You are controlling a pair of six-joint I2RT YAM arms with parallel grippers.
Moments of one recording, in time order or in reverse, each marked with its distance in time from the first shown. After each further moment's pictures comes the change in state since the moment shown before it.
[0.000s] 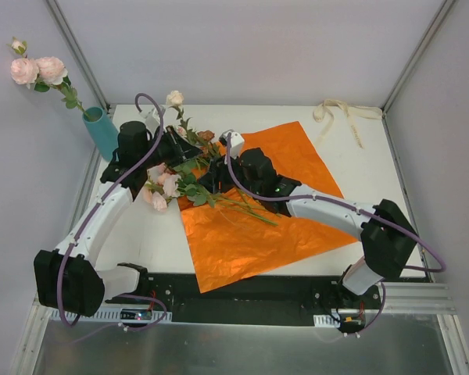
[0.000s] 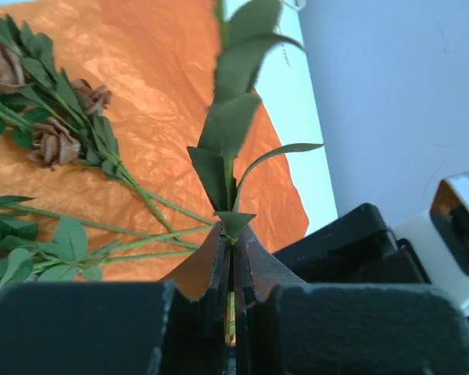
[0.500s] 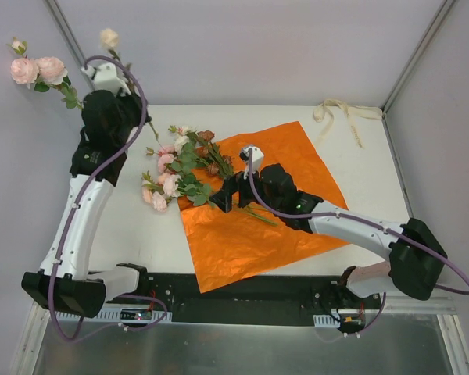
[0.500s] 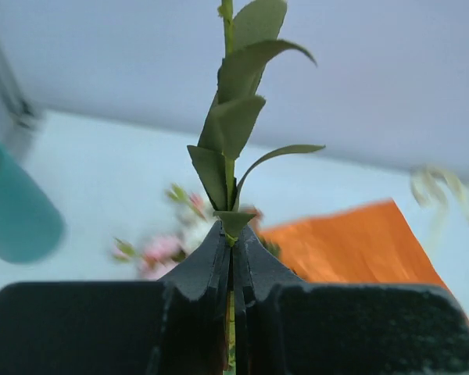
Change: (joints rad) left arm 0.021 -0.019 0.365 -0.223 -0.648 0.444; right arm 0.002 -0.199 -0.232 -0.008 0.025 0.017
